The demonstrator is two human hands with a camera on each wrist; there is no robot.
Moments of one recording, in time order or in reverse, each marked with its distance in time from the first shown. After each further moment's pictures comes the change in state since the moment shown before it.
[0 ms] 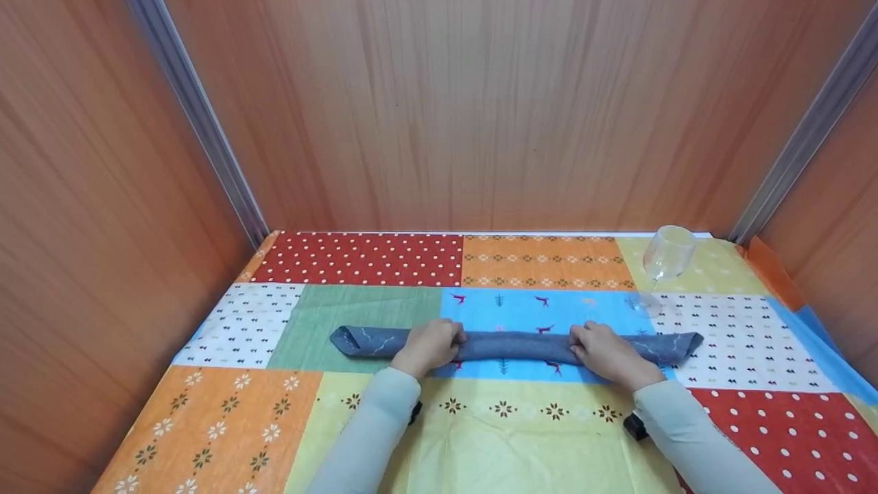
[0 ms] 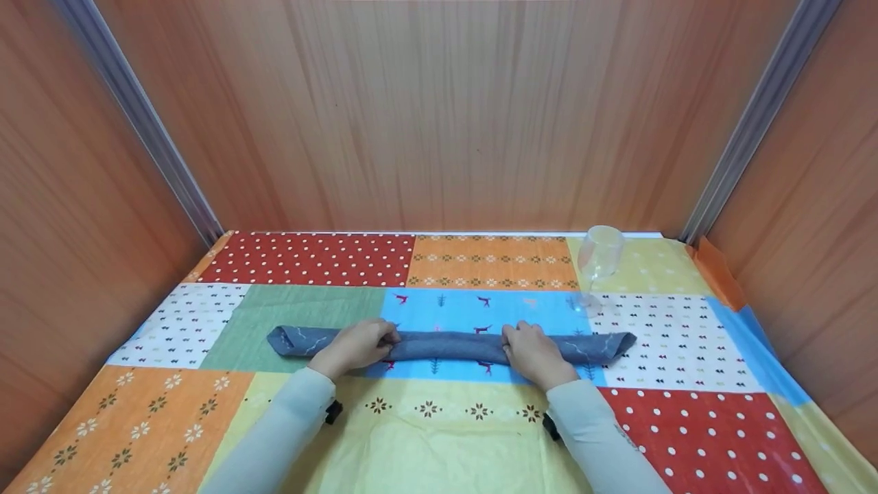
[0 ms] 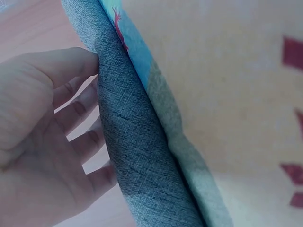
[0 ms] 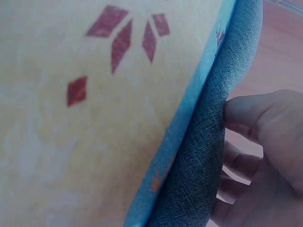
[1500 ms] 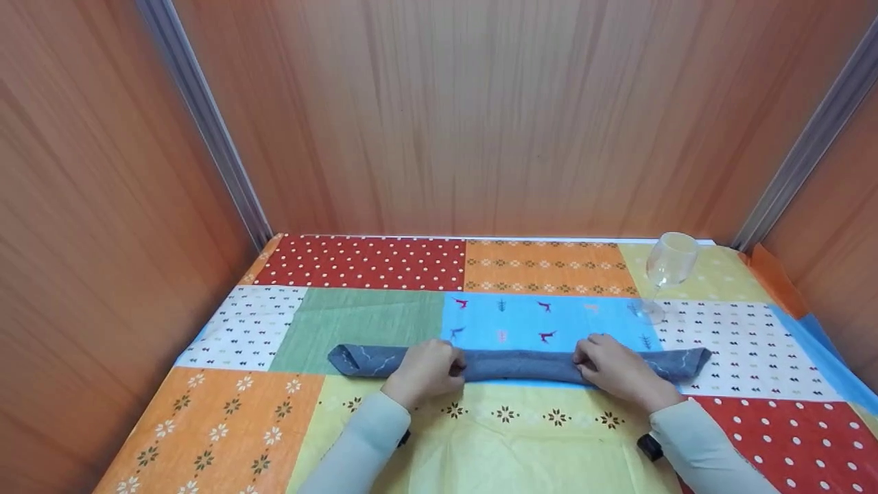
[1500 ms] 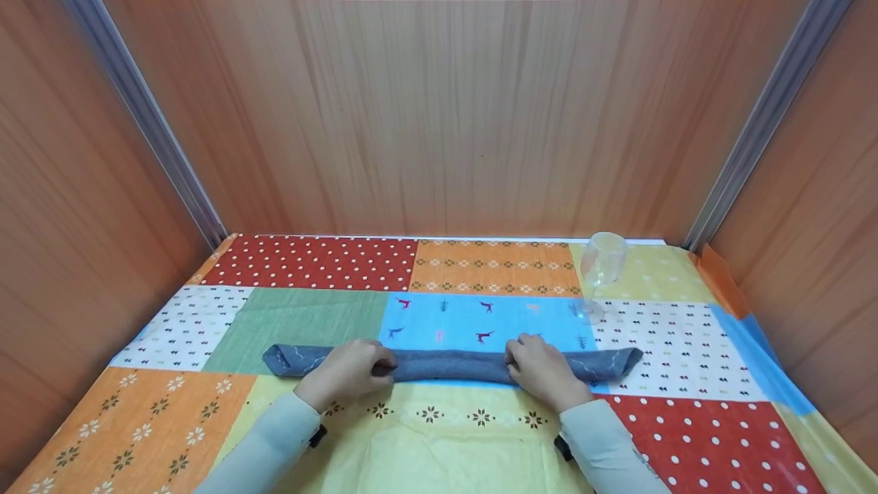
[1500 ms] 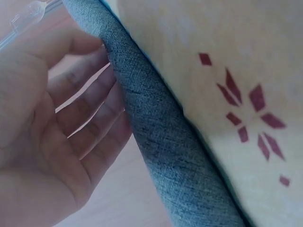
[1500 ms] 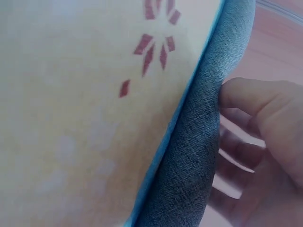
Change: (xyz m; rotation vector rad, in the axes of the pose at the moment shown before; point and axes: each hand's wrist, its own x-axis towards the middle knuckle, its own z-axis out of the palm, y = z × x) left_hand -0.036 0.009 -0.002 0.066 0.065 0.144; right_hand -0.021 -0.001 -0.001 -0.041 0.060 -0.071
